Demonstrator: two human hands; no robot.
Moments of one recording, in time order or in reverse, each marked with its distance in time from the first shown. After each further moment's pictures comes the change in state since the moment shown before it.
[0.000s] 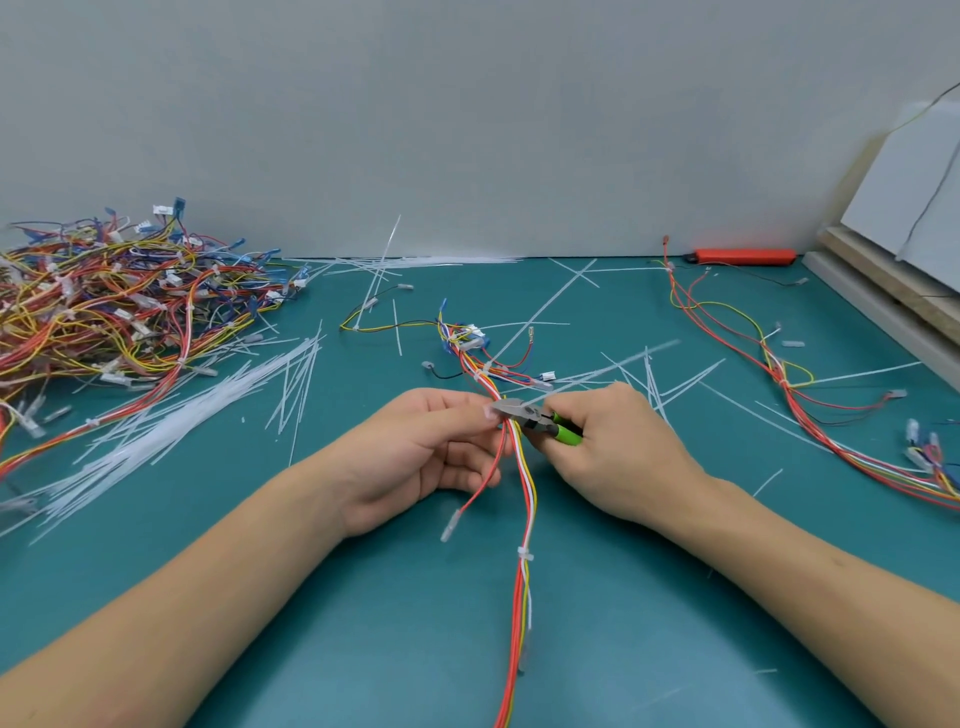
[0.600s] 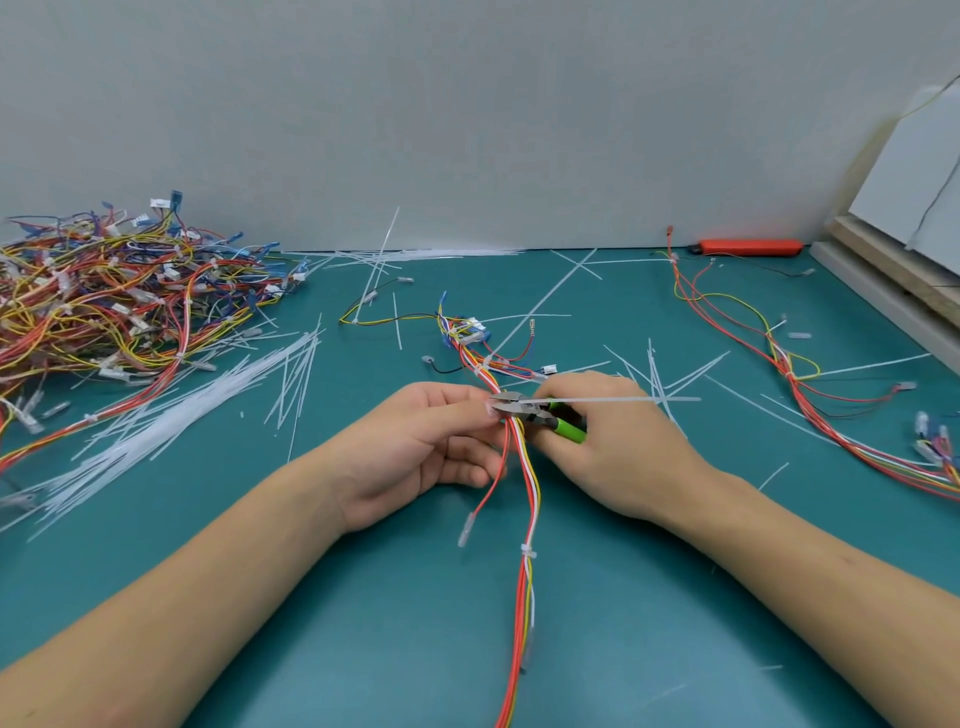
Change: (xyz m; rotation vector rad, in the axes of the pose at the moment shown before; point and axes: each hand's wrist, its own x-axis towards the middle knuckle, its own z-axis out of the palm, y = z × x) left_hand 0.002 -0.003 -0.002 -0.010 0.011 -0.007; right_hand 0.002 -0.001 0.000 0.020 0.014 -0.071
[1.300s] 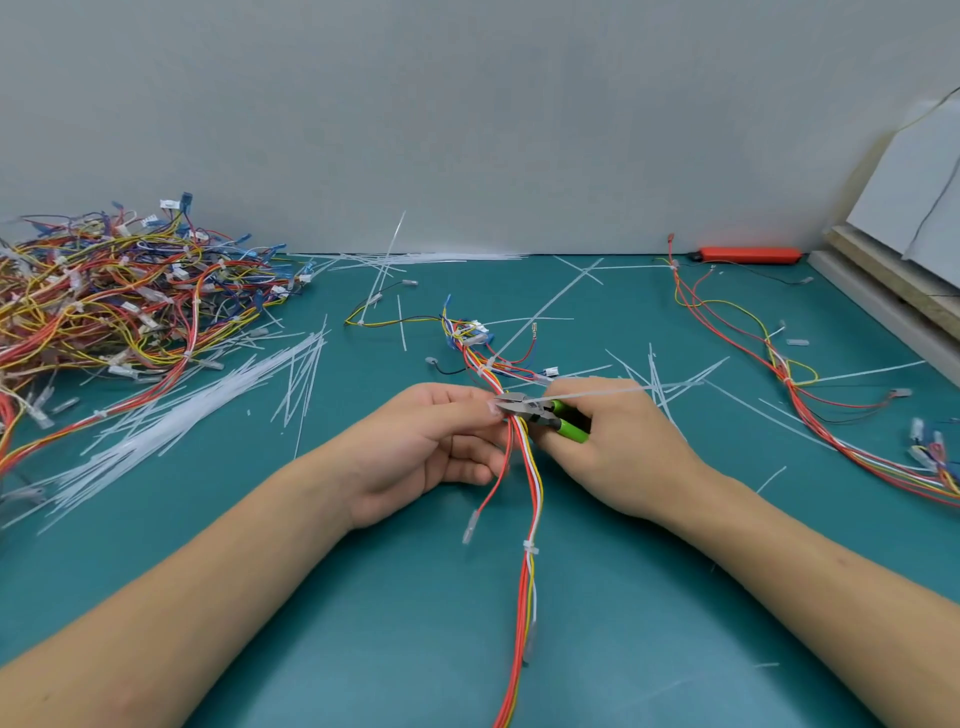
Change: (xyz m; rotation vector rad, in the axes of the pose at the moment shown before) left_hand -0.002 0.003 0.003 -0.006 0.004 0.002; right_hand -0.001 -0.004 -0.002 0.086 0.006 -0.029
